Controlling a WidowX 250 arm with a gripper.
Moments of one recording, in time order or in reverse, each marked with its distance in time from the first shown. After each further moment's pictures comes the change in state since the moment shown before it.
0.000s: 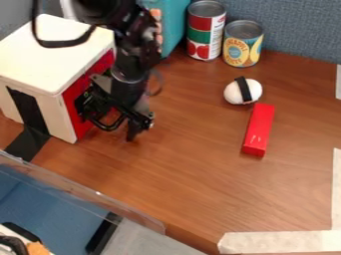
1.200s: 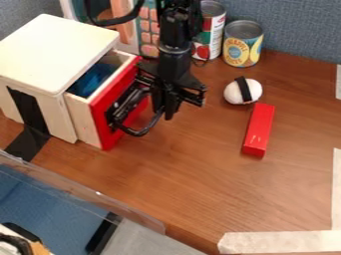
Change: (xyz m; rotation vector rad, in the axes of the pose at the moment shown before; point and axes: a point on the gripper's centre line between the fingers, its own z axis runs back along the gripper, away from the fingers) arm 0.037 -0.052 0.040 -0.218 0.050 0.077
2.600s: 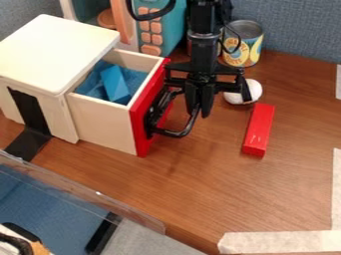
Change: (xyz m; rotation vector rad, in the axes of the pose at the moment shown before) arm 0.004 -0.043 0.008 -0.174 0.229 0.254
